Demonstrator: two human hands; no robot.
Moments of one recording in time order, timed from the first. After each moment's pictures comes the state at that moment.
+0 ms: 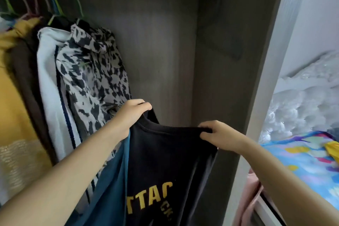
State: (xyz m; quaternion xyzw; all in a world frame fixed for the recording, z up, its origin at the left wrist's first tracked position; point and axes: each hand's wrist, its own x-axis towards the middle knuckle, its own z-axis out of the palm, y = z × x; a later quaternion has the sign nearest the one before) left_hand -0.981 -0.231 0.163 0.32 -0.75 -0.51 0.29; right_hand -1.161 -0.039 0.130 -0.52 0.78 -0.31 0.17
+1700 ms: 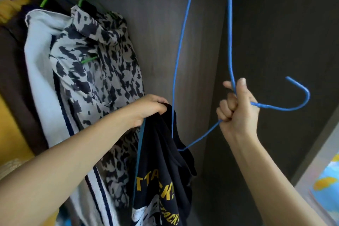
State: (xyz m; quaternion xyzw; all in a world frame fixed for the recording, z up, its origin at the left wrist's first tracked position) left_hand -1.030 -0.351 0.167 0.30 -0.80 -0.51 0.12; right_hand -1.153 -0.179 0.153 -0.30 0.31 -0.88 0.18
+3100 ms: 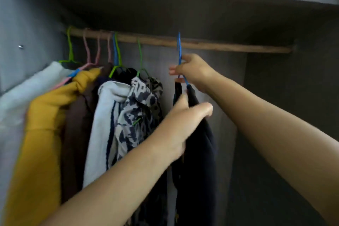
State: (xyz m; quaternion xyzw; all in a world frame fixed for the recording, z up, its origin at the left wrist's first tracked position) left_hand -0.971 -0.333 0.292 0.11 -0.69 -0.61 0.37; right_hand -1.080 -0.369 0.383 -0.53 0.63 -0.57 0.08
